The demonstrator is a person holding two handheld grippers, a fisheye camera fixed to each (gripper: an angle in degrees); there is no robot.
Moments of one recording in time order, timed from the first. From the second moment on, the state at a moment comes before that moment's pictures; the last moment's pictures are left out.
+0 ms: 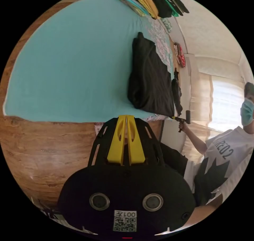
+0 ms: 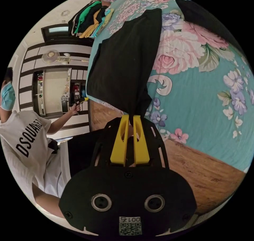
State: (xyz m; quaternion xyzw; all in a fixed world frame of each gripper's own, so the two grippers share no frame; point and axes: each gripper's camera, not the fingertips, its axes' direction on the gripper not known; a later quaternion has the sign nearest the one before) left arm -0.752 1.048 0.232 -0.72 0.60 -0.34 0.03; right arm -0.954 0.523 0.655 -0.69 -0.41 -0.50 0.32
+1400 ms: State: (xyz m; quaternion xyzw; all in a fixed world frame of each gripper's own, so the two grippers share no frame) left arm -0.716 1.050 0.184 -0.75 0.54 -0.35 0.11; right arm -1.469 0.826 -0.006 -0.37 -0.46 -0.81 0.02
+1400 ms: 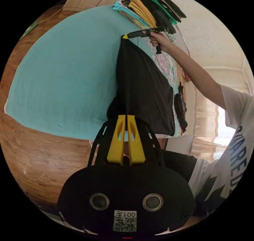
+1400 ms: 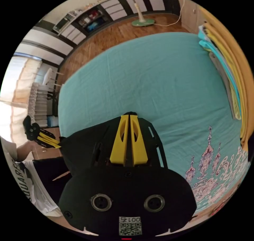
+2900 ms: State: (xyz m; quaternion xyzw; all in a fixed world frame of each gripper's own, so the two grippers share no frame) left arm -0.742 0.843 0.082 -0.74 0.62 -0.22 0.14; right arm -1.378 0.733 0.071 -0.22 -0.51 -0.83 0.09
